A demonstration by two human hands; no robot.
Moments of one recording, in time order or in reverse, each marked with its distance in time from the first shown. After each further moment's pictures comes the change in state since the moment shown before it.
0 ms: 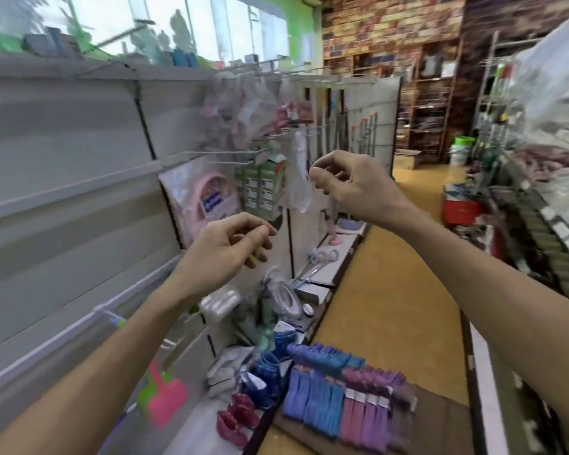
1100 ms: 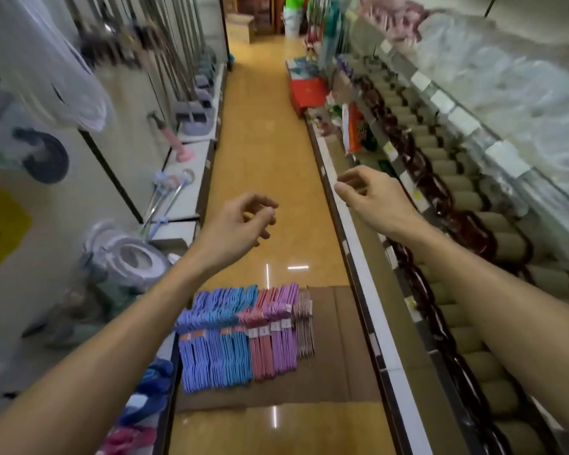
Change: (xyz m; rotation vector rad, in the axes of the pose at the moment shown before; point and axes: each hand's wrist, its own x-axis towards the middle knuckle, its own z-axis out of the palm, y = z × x) left_hand 0.261 -0.231 0.348 -0.182 -0.584 -0.107; right_hand -0.082 0.414 0.015 -0.320 0.124 0.877
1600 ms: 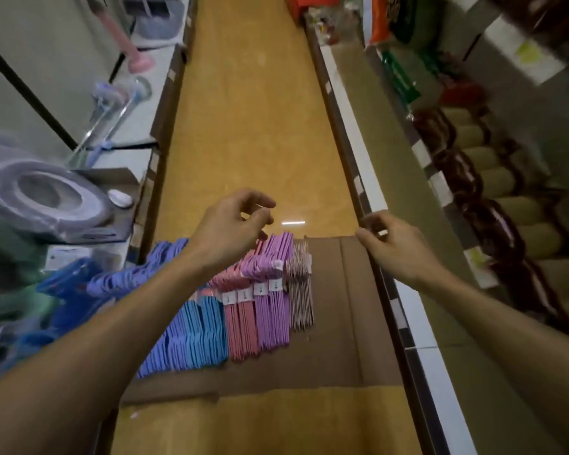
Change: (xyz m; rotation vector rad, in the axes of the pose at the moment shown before) left_hand 0.080 -0.327 0.200 0.025 -0.044 -0.225; right_hand -0.030 0.314 0.268 0.006 -0.201 0.337
